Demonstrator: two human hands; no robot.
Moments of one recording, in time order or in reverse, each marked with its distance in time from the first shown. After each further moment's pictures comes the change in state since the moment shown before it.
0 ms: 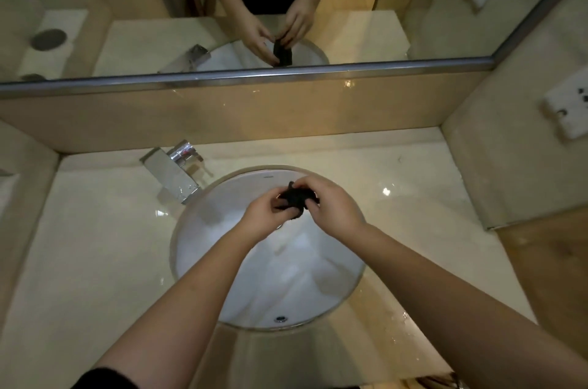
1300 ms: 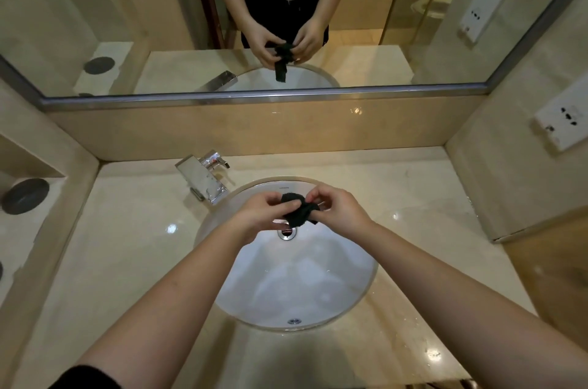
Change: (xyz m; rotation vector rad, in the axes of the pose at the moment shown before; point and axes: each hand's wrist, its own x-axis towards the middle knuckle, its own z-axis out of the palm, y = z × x) left_hand -0.038 0.018 -0.044 -0.213 -0.083 -0.076; right_hand -0.014 -0.041 -0.007 0.331 -0.085 0.186
